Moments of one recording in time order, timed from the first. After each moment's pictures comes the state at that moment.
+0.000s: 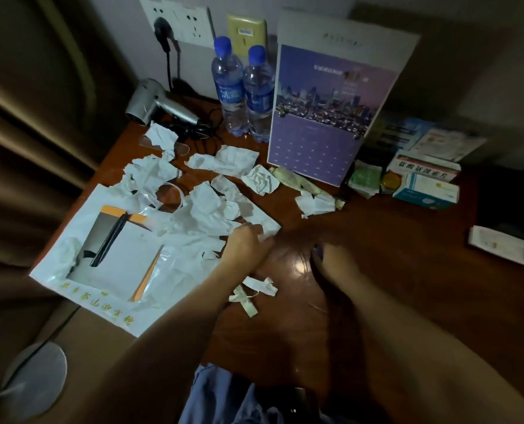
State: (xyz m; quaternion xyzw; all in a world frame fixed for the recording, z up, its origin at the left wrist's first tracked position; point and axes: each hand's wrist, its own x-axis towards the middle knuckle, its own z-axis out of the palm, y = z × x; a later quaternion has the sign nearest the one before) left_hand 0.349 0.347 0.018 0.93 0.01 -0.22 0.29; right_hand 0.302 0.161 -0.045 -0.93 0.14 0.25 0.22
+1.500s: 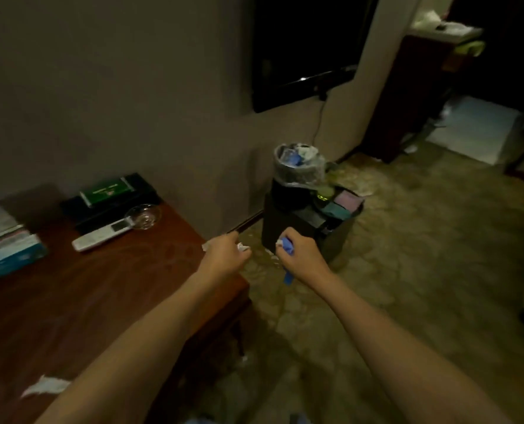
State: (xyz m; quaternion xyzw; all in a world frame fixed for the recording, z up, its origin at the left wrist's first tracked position) left_hand -0.131 -0.046 0.128 0.75 -0.56 -0.24 0.24; right_hand -0.298 -0.084 0.130 -0.77 0.50 -0.21 0.34
